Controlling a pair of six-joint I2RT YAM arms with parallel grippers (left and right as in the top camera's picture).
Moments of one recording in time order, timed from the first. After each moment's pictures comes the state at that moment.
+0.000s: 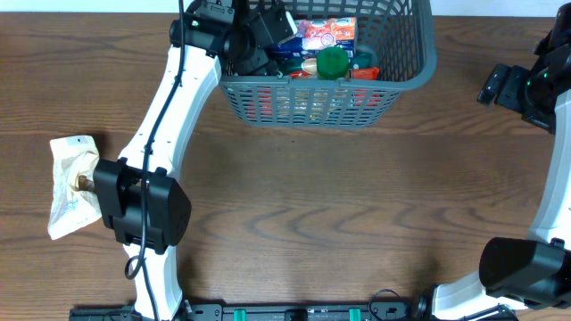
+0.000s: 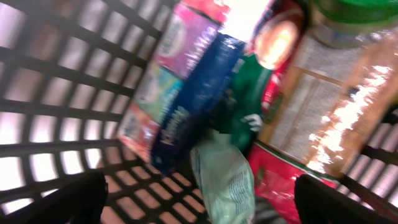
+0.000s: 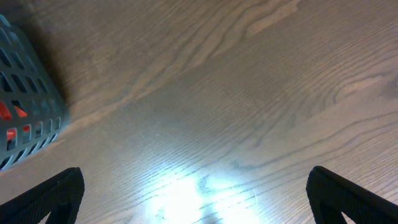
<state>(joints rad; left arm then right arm) -0.31 2.07 2.05 -0.86 0.14 0.83 -0.28 1.74 1.97 -1.45 0.12 0.22</state>
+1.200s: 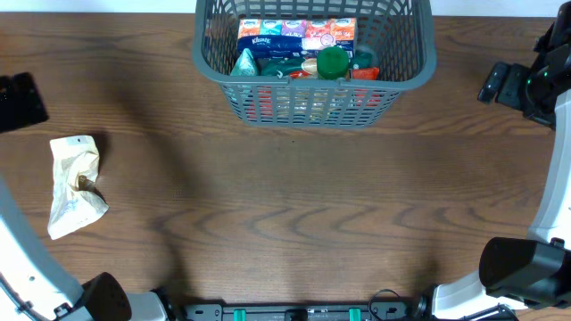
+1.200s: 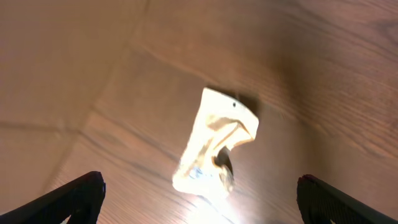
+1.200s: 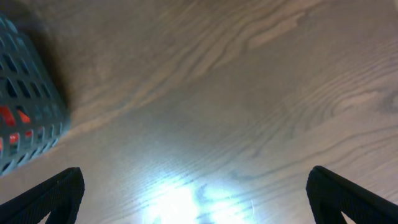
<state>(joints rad) 0.55 1.57 2.02 -1.41 -0.06 0.15 -0.28 1.74 1.97 -1.41 0.12 0.18</state>
